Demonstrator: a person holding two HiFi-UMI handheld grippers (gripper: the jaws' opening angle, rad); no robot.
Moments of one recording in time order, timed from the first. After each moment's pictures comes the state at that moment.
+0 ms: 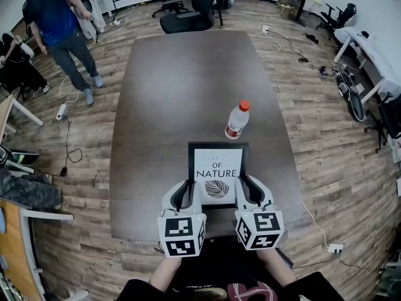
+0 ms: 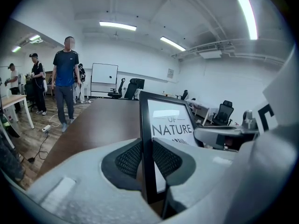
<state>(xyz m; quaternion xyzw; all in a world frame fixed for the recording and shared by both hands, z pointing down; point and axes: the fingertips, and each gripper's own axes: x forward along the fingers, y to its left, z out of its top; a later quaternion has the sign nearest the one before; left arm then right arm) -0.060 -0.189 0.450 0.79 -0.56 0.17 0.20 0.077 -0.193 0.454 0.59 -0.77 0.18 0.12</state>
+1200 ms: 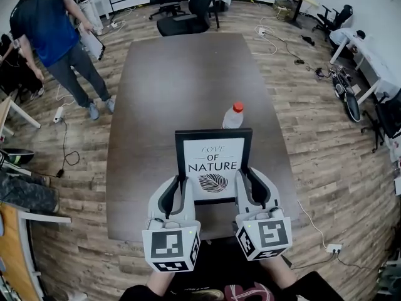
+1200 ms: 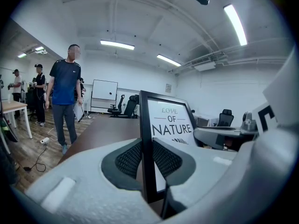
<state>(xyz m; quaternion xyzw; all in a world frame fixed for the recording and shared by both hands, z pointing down) -0.056 -0.179 0.367 0.80 -0.58 0.10 0.12 0.081 -0.187 0.366 0.59 -0.80 0.09 0.05</state>
